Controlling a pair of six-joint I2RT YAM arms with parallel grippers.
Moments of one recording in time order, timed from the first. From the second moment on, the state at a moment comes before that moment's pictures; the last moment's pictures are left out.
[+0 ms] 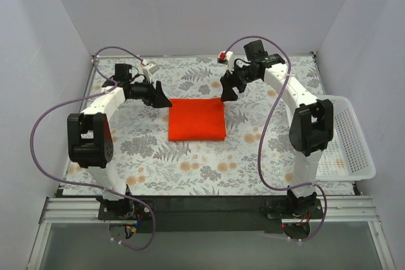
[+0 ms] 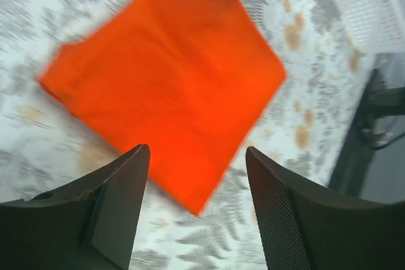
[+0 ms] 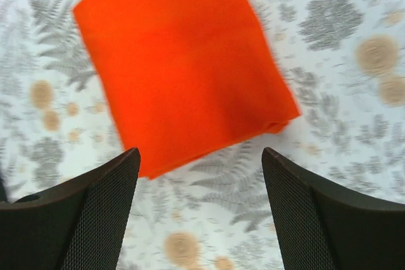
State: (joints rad) left arm -0.02 1.83 1.34 -0.50 0.95 0.27; right arm 0.37 1.99 1.82 -0.84 -0.70 -0.60
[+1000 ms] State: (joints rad) left arm -0.11 1.35 0.96 -0.20 0.30 -0.50; right arm 0.88 2.14 1.75 -0.55 0.05 0.13
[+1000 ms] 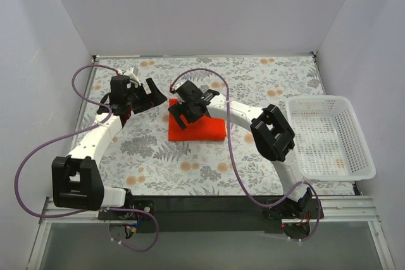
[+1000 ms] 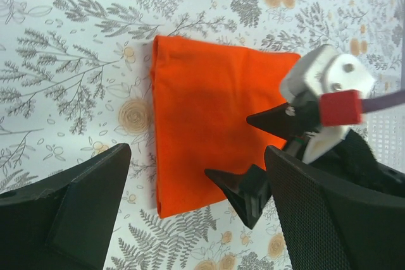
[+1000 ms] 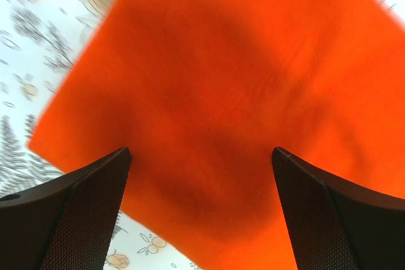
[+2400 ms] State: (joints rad) left arm -0.09 1.37 0.99 -0.29 0.33 -0.51; right arm 0.14 2.37 2.05 -0.83 -0.07 -0.63
